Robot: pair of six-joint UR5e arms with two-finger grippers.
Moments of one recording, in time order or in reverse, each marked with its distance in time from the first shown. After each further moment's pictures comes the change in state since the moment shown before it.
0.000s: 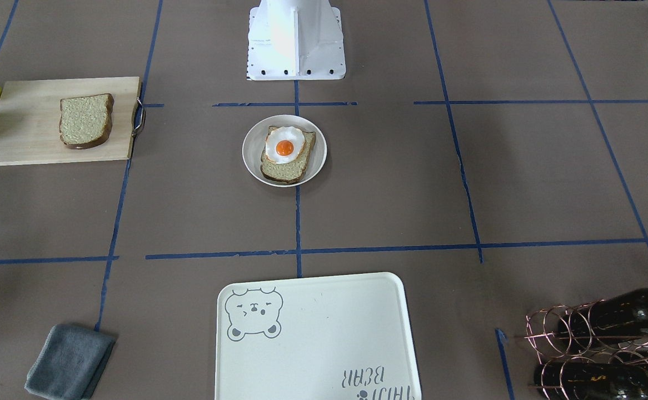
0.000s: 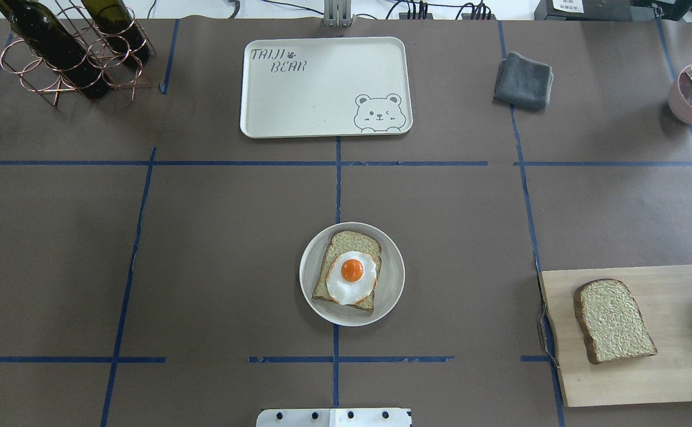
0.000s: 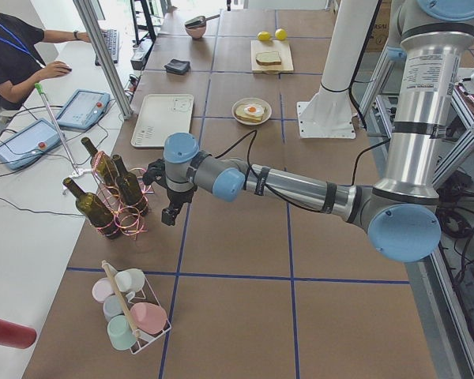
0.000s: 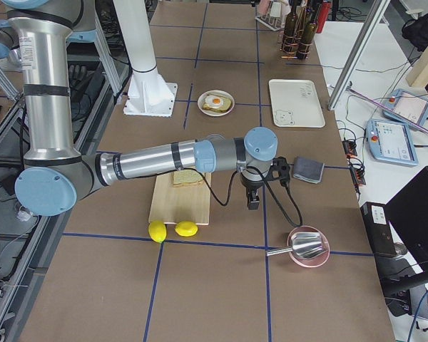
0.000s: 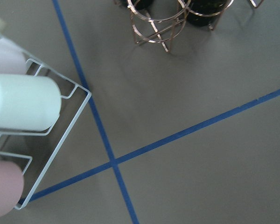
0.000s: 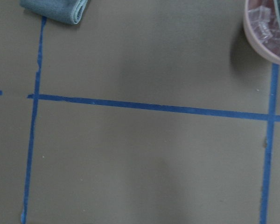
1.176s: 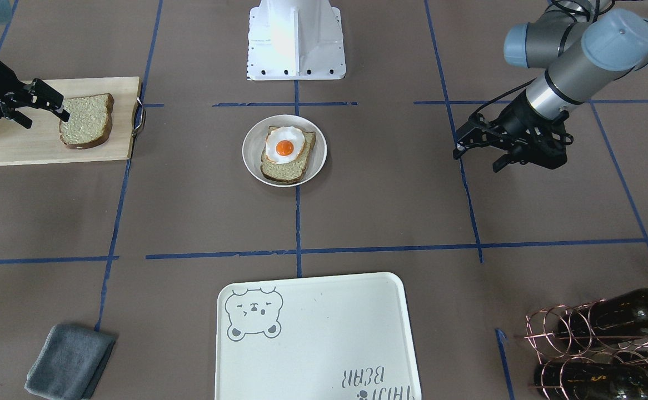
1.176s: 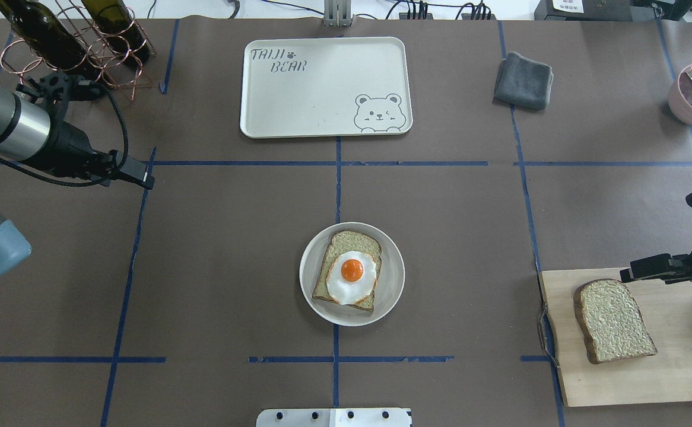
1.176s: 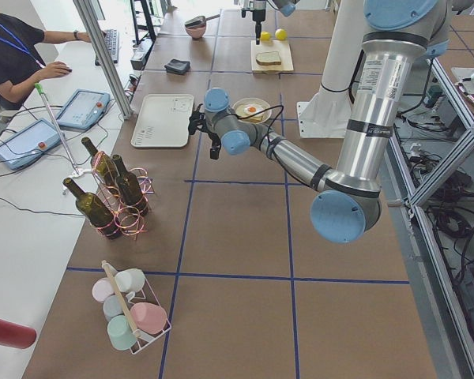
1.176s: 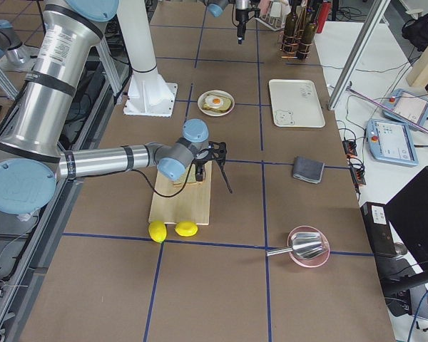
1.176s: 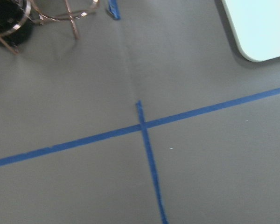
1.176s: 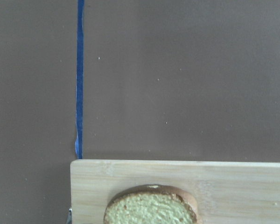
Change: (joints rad) left arm 0.460 -0.107 -0.154 -0.166 0.009 -0.867; right arm -0.556 -0.372 0.166 0.698 -0.253 0.730
